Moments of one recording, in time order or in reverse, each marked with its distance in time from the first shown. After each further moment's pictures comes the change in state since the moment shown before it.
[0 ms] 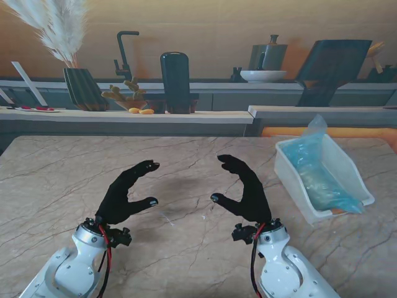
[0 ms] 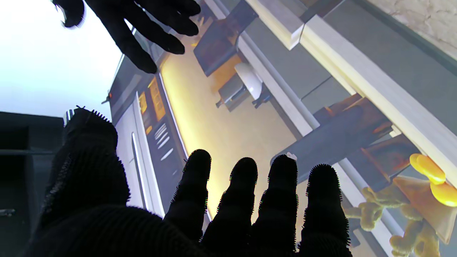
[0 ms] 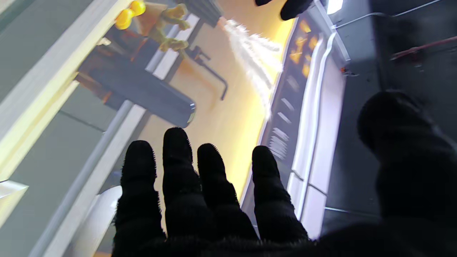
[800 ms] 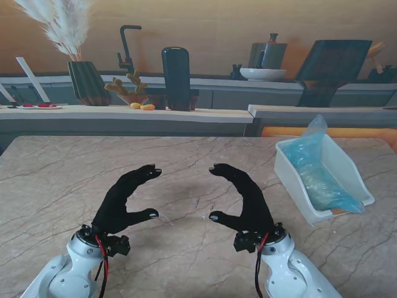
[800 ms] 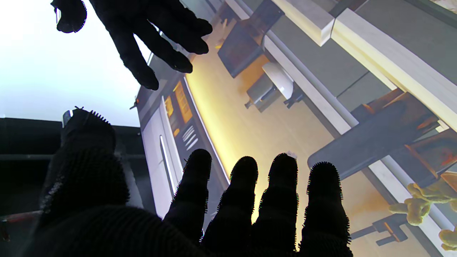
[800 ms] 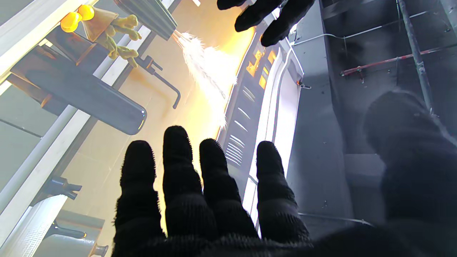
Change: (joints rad) left arm 0.084 -0.001 -0.034 -0.106 0.080 -0.053 0.021; right arm -0.043 0.007 0.031 -0.044 -0.129 -0.143 -0.031; left_hand -0.007 0.000 0.000 0.000 0.002 0.000 0.000 0.000 0.011 0.000 0.000 0.000 0.014 0.000 0.000 0.000 0.023 0.002 -0.004 0.024; right_hand -0.022 -0.001 -0.007 0.000 0.043 -0.053 0.001 0.004 0.084 -0.029 -0.076 -0.011 0.020 -0.004 -0.014 0.005 0.000 0.003 -0.004 0.023
